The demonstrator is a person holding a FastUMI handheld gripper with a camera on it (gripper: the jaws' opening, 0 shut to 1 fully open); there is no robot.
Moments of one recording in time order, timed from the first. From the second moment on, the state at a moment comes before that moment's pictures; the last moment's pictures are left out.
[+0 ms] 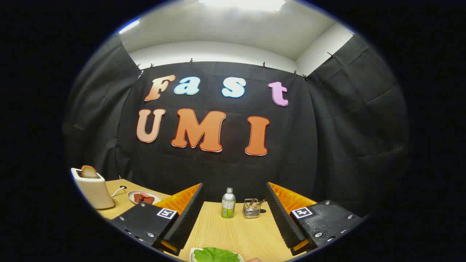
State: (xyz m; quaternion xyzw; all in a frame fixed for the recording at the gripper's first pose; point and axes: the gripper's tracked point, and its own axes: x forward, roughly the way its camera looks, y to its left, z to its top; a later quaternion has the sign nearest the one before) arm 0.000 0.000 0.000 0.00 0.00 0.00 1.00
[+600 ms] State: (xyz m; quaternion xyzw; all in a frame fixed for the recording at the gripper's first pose) arm -0.005 0.022 0.005 0.01 0.02 0.01 1.00
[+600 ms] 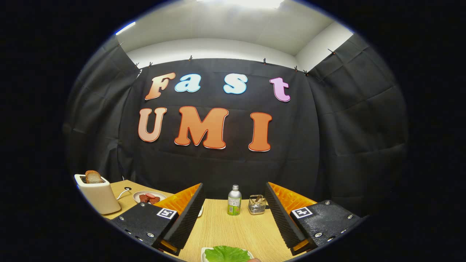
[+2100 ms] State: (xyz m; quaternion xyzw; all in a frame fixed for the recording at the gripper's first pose) arm -0.015 0.006 -0.063 0.01 0.15 0.05 0.99
